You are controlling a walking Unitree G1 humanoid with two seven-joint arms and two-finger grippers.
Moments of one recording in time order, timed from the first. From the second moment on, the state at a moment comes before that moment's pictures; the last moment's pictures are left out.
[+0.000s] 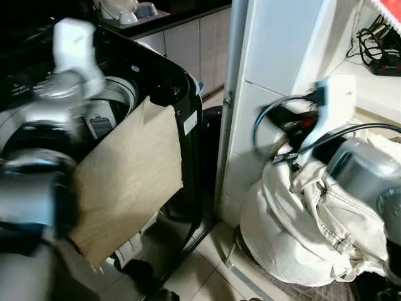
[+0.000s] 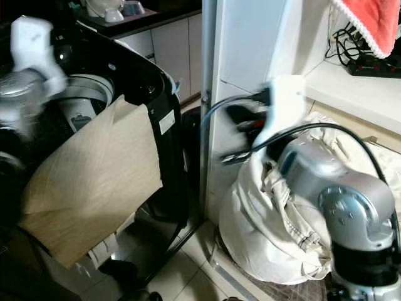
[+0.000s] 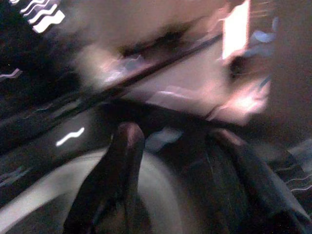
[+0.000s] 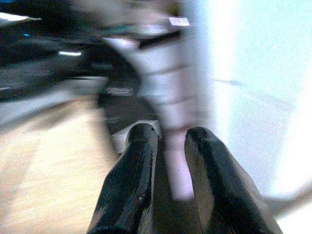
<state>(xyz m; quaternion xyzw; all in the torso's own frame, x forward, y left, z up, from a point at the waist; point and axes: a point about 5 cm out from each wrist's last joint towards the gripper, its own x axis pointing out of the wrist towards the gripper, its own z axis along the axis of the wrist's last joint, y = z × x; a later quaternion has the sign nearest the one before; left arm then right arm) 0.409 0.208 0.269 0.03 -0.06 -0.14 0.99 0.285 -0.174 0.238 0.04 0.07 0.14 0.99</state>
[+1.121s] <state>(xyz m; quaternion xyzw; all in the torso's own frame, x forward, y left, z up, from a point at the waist) 0.296 0.101 0.174 0.07 0.06 -0.55 0.83 0.274 -0.251 0.148 -0.12 0.30 0.14 0.94</state>
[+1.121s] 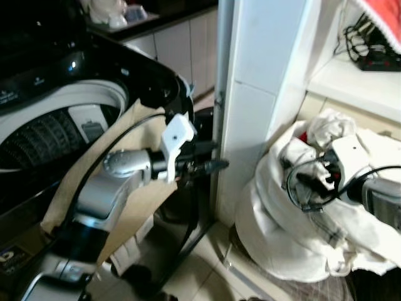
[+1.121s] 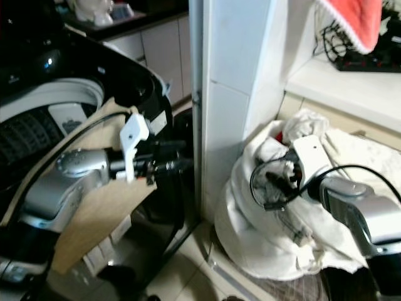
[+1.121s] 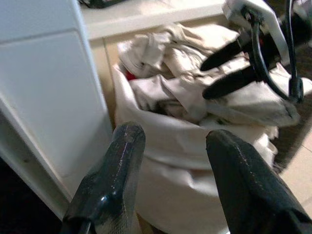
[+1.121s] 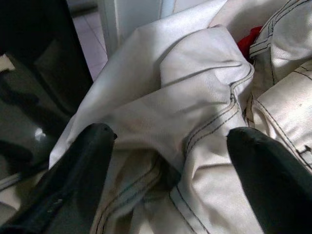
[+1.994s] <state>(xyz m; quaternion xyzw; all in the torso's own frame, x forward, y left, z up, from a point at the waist) 0.285 0.091 0.167 0.08 0.09 -0.58 0.81 0.274 -0.251 0.103 -0.18 0.36 0.14 0.91</state>
